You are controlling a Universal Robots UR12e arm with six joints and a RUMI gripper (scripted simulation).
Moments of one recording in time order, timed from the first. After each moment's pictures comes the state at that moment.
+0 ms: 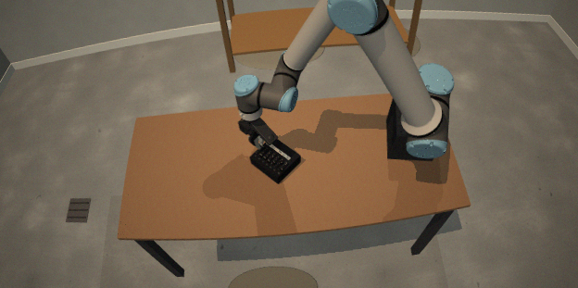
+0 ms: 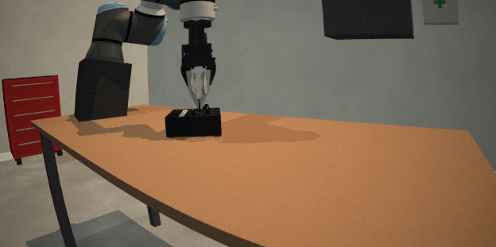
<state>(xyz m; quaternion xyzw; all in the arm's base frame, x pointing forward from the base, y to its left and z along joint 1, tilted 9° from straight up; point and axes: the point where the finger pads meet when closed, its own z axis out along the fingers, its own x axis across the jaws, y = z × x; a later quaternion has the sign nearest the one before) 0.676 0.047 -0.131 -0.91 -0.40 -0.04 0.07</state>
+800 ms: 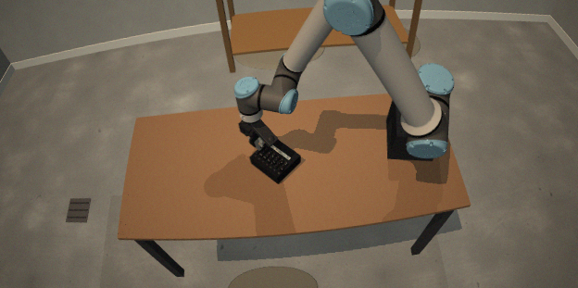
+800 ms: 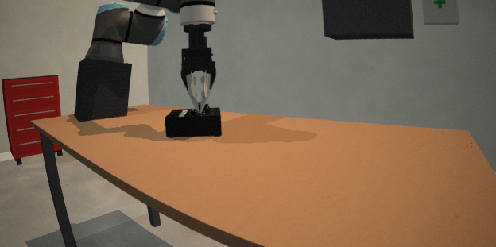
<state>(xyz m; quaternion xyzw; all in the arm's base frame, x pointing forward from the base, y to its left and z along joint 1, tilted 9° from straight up) 0.676 0.049 -0.141 -0.91 -0.40 -0.04 0.07</state>
